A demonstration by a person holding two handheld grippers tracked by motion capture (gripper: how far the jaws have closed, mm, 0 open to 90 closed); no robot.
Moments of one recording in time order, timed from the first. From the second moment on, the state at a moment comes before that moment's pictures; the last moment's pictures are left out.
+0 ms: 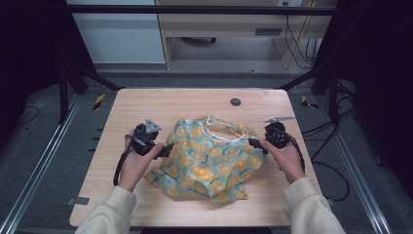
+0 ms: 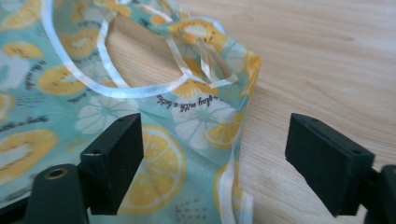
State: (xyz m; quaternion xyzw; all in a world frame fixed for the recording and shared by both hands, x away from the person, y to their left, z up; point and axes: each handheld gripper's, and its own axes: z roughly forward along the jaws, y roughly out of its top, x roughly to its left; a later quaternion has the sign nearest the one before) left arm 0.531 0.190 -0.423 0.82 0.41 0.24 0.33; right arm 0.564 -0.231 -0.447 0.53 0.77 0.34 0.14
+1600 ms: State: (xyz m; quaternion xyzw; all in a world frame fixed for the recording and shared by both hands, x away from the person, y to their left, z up) left arm 0.541 0.174 -0.415 0.83 0.39 0.25 0.31; right arm 0.574 -0.200 -0.479 0.48 0.83 0.26 0.13
